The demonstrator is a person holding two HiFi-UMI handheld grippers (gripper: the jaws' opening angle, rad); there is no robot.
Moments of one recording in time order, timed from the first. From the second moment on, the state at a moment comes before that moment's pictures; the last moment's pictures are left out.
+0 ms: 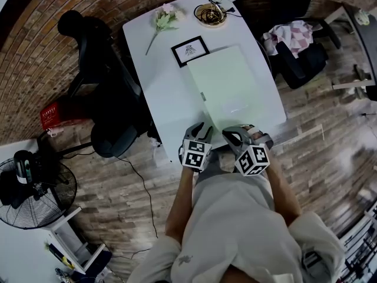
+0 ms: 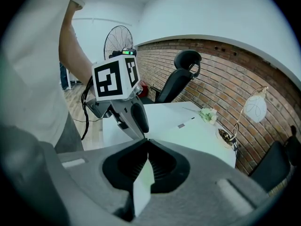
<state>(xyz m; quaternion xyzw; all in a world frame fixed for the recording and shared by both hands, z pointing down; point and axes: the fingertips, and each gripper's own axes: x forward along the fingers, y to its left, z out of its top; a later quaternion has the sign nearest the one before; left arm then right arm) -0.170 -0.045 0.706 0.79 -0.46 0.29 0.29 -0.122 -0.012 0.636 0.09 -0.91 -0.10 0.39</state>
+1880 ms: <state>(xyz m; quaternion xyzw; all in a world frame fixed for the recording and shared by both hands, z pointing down) -0.166 -0.047 0.704 0.78 -0.45 0.31 0.29 -0.077 -0.044 0.555 0.25 -0.90 -0.10 0.33</state>
